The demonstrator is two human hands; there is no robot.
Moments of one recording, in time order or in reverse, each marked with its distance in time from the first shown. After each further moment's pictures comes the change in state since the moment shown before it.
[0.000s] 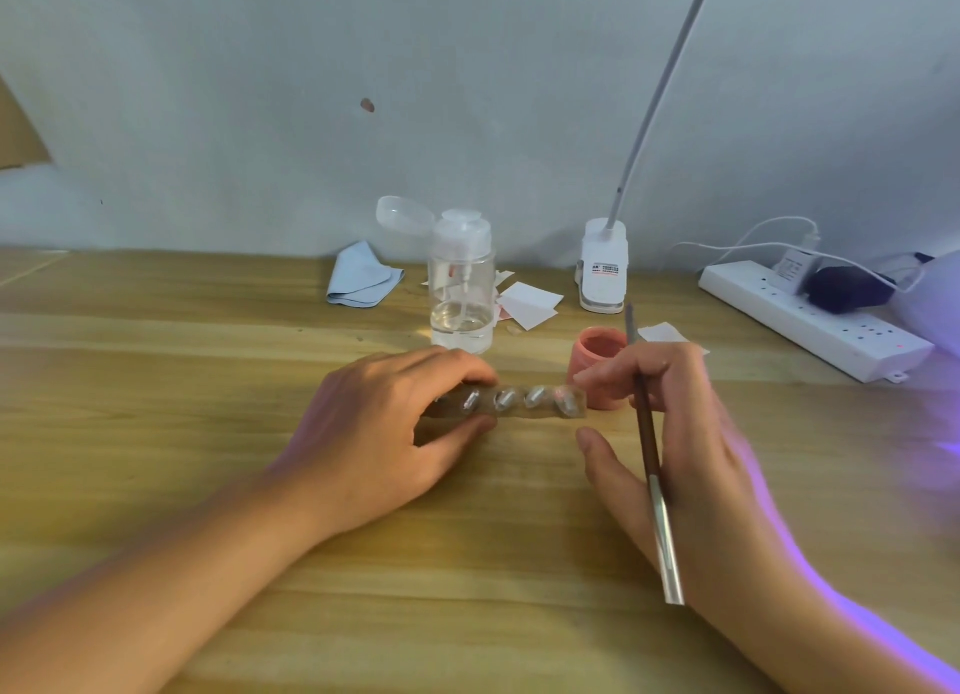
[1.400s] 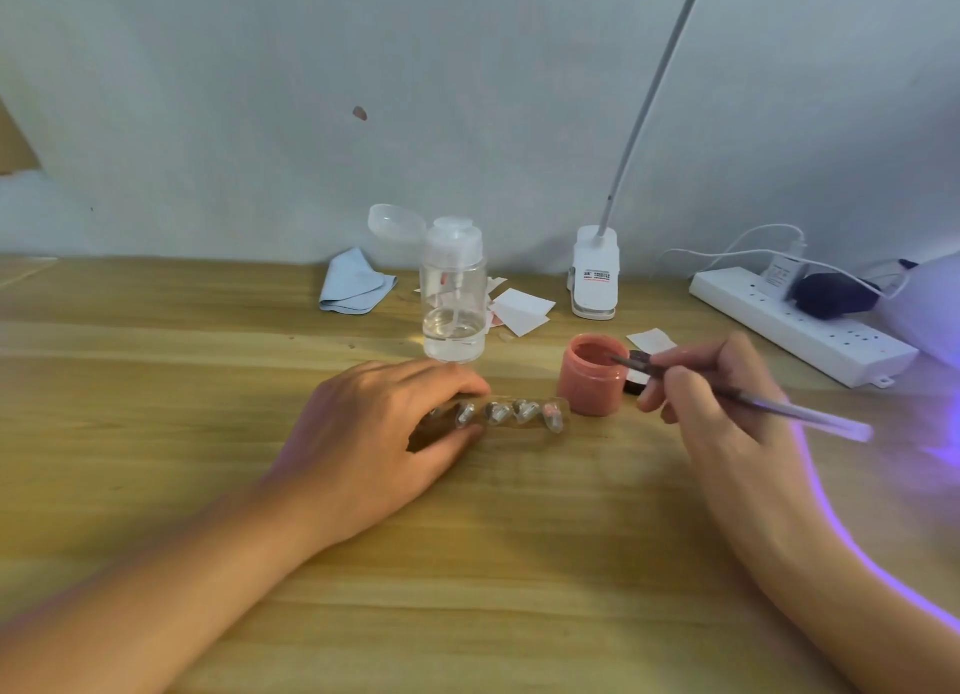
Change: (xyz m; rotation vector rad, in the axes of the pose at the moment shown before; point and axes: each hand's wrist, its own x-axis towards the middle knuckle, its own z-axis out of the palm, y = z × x) left_hand 0.000 0.000 0.002 0.074 -0.010 -0.015; right_hand 0.015 0.014 -0.016 0.364 0.213 0.447
